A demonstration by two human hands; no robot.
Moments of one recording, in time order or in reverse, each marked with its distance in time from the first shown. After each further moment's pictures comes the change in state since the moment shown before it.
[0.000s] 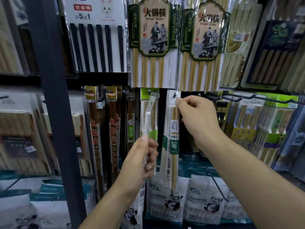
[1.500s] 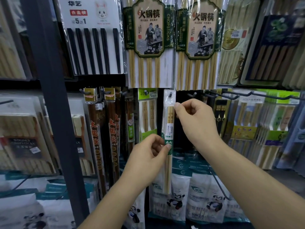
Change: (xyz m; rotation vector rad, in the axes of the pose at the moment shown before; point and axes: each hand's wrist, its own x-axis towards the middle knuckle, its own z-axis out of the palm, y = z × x) left_hand 0.019 -0.008 0.014 0.771 0.098 0.227; right_hand -0.003 0.029 -0.008 -0.015 0.006 -0.093
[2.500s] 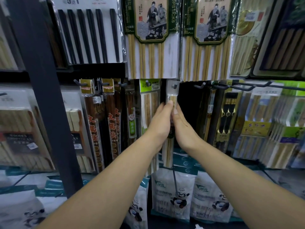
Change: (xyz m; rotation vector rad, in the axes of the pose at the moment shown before) left_hand 0.095 0.009 0.035 -0.500 -0.060 -0.215; right_hand 0.006 0.074 0.053 0.189 -0.429 0.126
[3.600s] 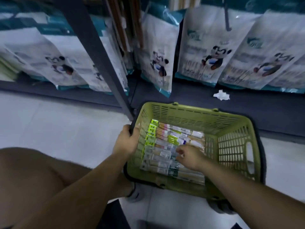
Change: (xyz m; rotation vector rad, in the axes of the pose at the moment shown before) left_hand -0.364 -0.313 -0.141 0.701 0.273 -1.014; right_hand -0.409 0.278 0.121 -0.551 -0.981 0.781
